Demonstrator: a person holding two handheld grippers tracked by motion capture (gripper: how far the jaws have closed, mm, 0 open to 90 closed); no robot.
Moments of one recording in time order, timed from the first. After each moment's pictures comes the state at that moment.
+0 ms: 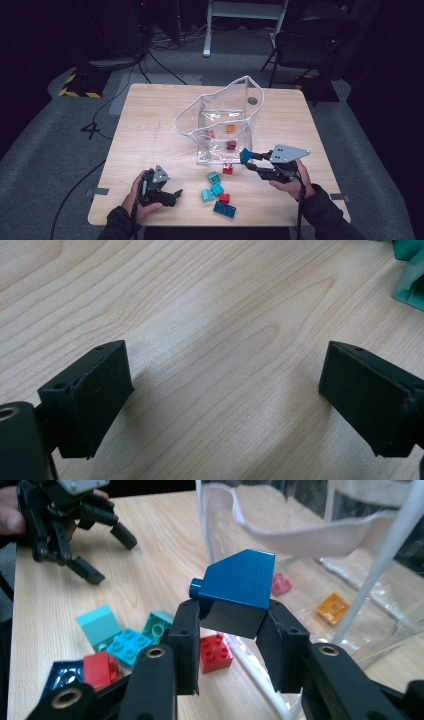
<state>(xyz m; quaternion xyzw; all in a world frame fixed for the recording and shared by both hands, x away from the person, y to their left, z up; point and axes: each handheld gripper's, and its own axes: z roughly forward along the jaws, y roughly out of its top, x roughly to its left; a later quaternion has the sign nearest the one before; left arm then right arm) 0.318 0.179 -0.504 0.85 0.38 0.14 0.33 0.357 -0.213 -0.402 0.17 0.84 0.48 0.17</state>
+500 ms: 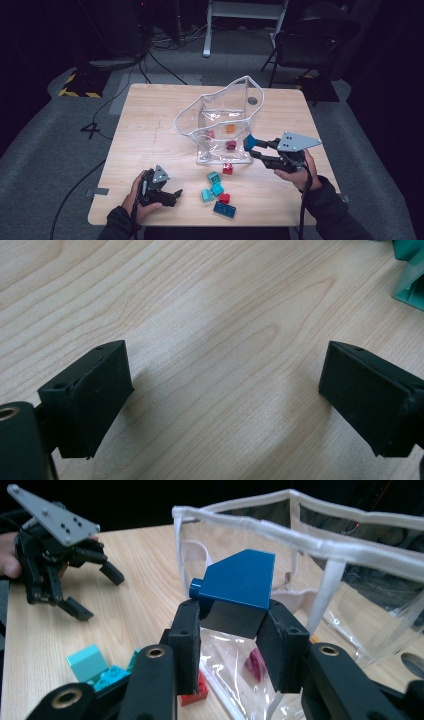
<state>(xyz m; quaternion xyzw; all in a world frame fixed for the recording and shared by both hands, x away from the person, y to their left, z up) 0.318 0.179 -0.504 0.85 0.38 0.14 0.33 0.363 -0.217 -0.362 0.17 0.82 0.51 0.20</state>
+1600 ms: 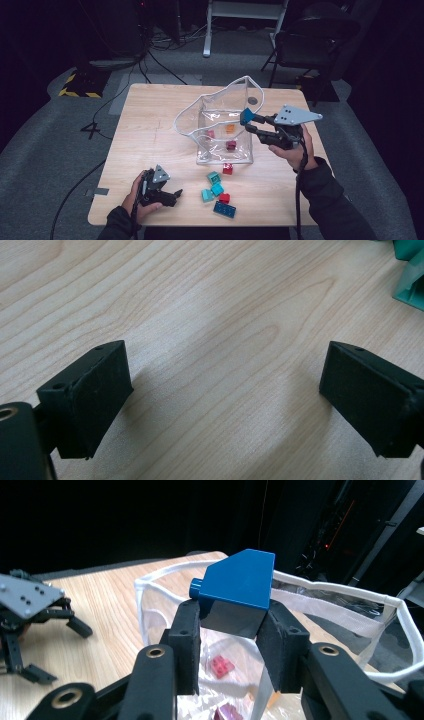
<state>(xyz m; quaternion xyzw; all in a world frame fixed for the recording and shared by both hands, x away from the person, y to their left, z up) 0.319 0.178 -0.504 0.85 0.38 0.14 0.33 0.392 -0.195 -0.307 0.19 0.80 0.52 0.23</state>
